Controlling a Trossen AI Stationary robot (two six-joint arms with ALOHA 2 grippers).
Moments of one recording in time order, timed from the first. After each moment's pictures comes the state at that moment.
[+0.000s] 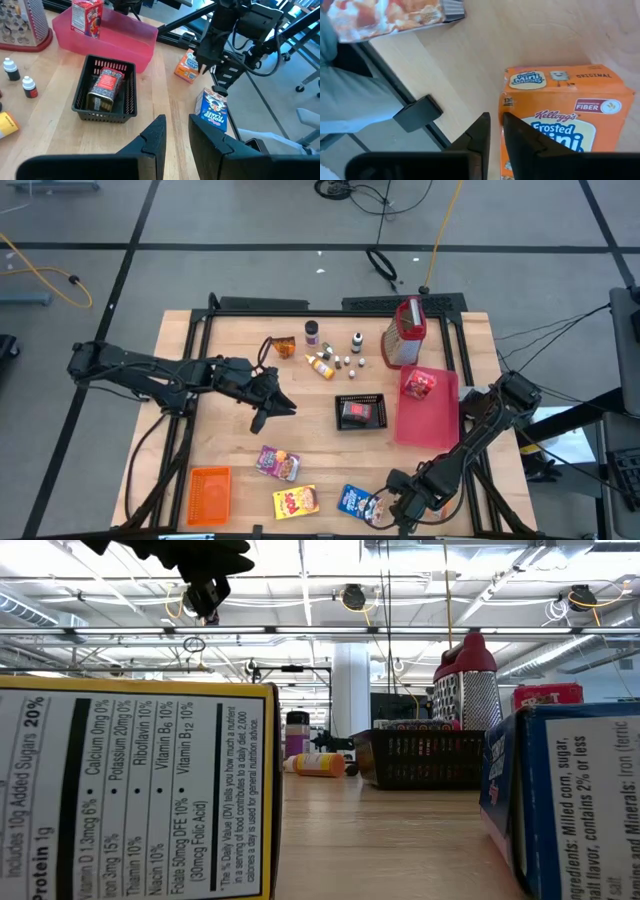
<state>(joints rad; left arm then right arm) -0.07 1.13 0.78 -0.04 0.20 -0.32 0.81 1.78 1.19 -0.81 -0.17 1.37</state>
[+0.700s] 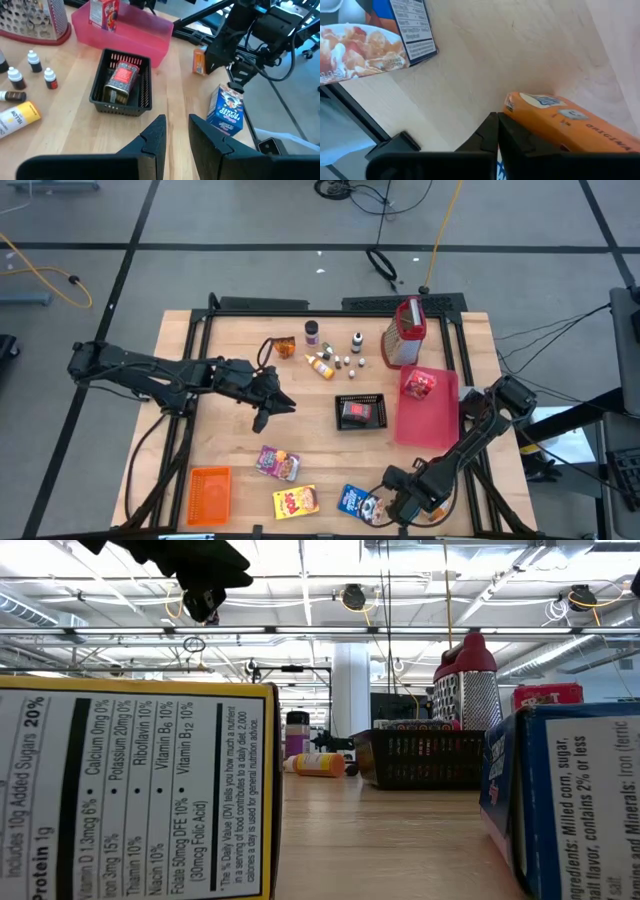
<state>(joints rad) -0.08 1.13 0.78 -0.08 0.13 -0.31 0.81 1.83 1.19 -0.82 -0.09 1.40</state>
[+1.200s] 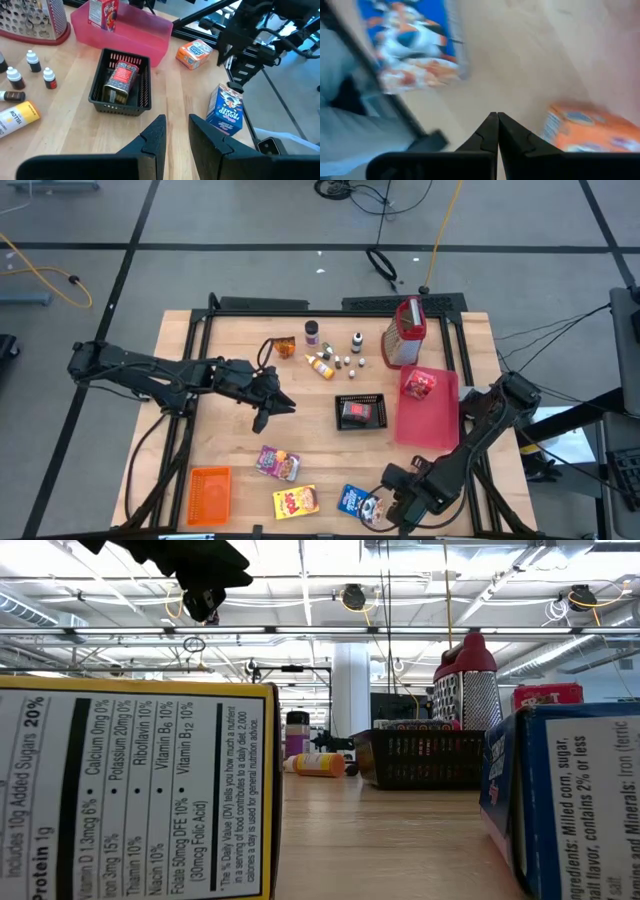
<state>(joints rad) -0.08 1.13 0.78 -0.08 0.13 -0.31 0.81 1.77 1.35 -1.03 0.05 1.38</state>
